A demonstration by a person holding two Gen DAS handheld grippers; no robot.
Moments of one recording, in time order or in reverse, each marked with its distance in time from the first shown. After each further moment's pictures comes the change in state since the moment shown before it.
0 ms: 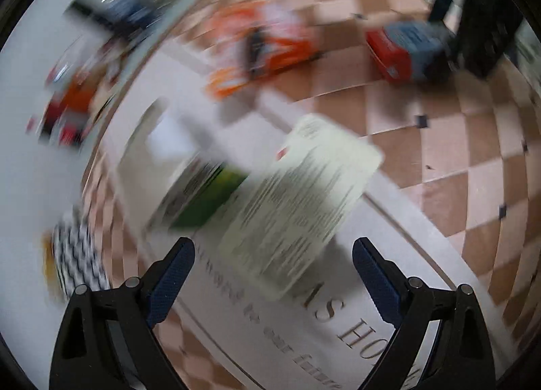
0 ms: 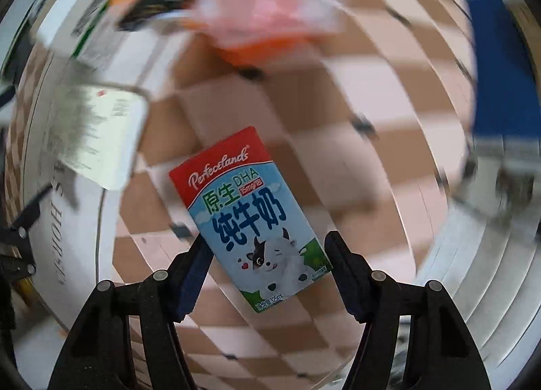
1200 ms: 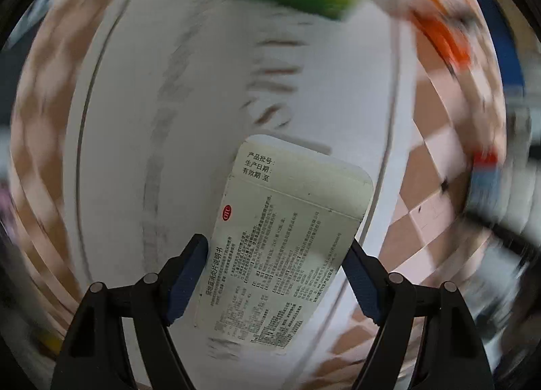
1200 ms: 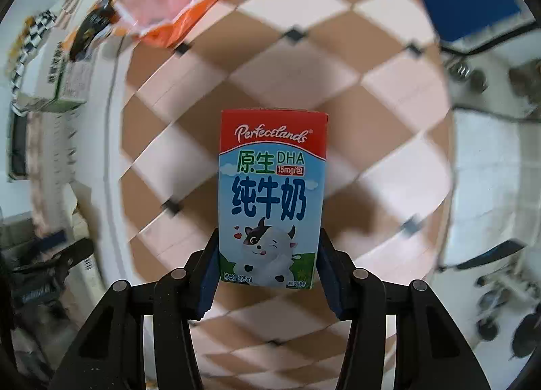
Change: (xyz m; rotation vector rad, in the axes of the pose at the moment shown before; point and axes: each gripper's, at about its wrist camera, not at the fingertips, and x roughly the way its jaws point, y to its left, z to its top) left arm 0.039 0.025 -0.093 -1.170 0.369 -0.500; right arm 0.028 -0.049 -0.033 0.334 0.001 0.207
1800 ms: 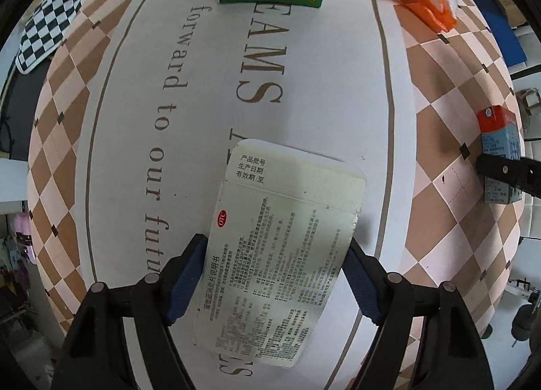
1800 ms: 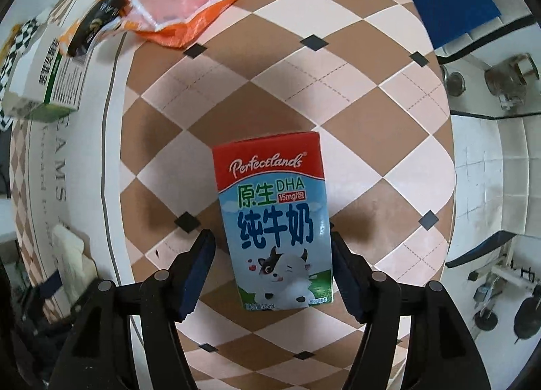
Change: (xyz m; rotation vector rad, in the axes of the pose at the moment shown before) left arm 0.035 -0.069 -0.025 0.184 -0.141 0.194; right arm 0.006 0.051 0.015 0.050 -0.108 -0.138
